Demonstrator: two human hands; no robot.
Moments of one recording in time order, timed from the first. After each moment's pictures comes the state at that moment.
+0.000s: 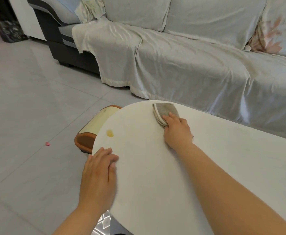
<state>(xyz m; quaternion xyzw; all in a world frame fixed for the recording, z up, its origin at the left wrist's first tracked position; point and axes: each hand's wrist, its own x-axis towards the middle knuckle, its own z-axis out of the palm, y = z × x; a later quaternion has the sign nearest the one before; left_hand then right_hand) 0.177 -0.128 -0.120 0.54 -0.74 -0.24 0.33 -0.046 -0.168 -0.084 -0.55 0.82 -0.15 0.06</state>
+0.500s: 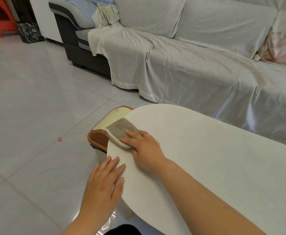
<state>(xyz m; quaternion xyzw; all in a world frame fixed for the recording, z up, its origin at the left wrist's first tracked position) 0.214 -0.097 -0.116 0.47 -0.81 -0.20 0.28 0.060 -0.145 -0.086 -0.75 0.62 -0.17 0.14</state>
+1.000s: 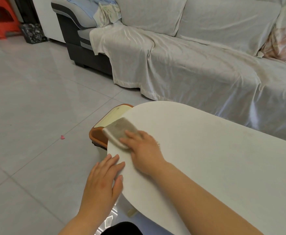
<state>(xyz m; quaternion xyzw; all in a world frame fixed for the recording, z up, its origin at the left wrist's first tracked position) 0.216 -0.092 -0.120 0.47 -0.83 -0.14 0.28 0.063 -0.137 -0.099 -0.75 0.63 -0.17 0.11</state>
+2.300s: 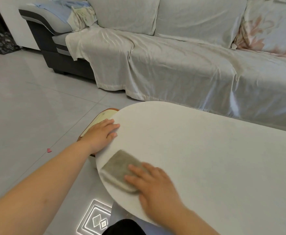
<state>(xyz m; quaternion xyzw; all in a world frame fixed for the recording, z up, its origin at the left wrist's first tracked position) 0.176 -0.245 -0.088 0.42 -0.89 -0.17 0.04 0.061 -0.028 -0.077 -0.72 0.68 -0.13 0.04</state>
